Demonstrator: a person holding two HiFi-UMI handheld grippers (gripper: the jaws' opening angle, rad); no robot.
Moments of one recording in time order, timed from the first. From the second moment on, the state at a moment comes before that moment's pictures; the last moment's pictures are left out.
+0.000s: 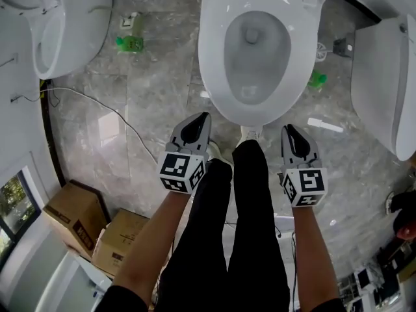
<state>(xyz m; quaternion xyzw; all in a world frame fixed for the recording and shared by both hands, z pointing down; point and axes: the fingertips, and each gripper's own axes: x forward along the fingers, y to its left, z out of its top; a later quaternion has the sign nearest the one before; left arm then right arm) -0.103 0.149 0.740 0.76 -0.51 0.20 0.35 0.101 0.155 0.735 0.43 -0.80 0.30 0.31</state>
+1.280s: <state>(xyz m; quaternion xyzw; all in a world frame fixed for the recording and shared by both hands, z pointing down) -0.081 0.145 0.841 0.70 -0.51 0.18 0.47 0.116 0.135 0.846 0.50 -0.67 0.52 0.19</state>
